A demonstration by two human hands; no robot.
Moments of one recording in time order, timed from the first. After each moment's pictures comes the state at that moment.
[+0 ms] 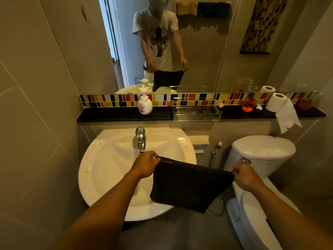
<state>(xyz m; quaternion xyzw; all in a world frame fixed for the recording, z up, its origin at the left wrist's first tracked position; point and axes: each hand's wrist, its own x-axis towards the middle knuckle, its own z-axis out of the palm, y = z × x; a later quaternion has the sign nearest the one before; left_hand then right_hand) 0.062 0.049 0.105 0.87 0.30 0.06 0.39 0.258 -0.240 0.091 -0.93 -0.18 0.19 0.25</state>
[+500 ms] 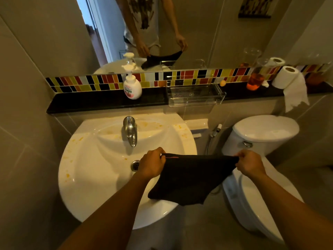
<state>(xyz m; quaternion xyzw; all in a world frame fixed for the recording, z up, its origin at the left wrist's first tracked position) 0.132 0.067 0.033 0.91 0.27 0.00 0.32 0.320 -0.203 0.034 -0.94 -0.01 0.16 0.30</state>
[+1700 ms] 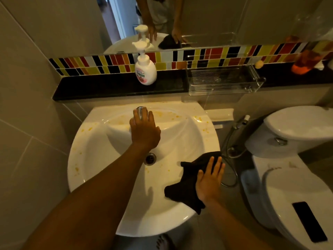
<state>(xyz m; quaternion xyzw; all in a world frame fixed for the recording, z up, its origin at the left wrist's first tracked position) 0.183 0.177 0.015 0.93 0.36 0.02 0.02 0.206 -0.063 -0.094 -0.96 -0.13 0.15 0.19</state>
